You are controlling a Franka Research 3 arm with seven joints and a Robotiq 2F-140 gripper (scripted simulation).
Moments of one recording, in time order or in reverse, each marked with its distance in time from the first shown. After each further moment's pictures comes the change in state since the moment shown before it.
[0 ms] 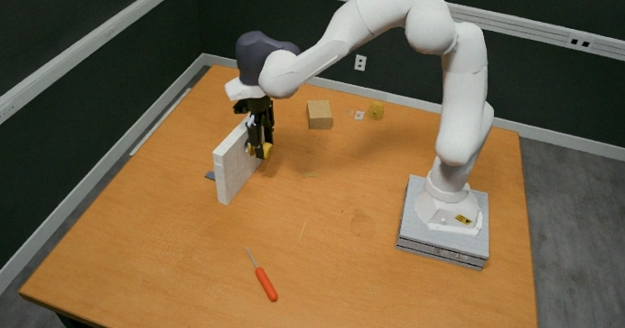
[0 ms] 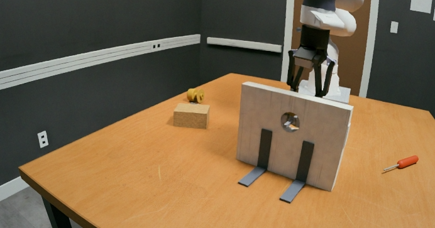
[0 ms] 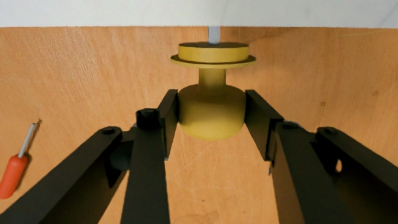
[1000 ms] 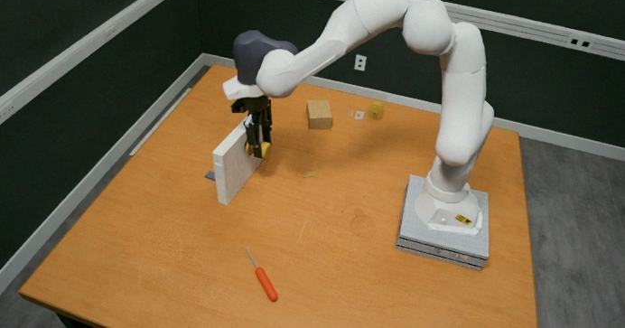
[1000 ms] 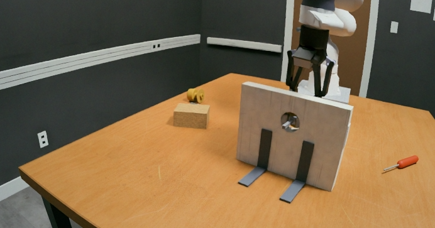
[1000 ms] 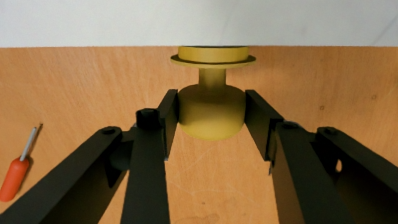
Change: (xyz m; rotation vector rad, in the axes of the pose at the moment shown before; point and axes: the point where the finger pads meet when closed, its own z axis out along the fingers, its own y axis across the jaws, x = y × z) arm 0.007 0.000 -0.001 0.000 0.001 0.000
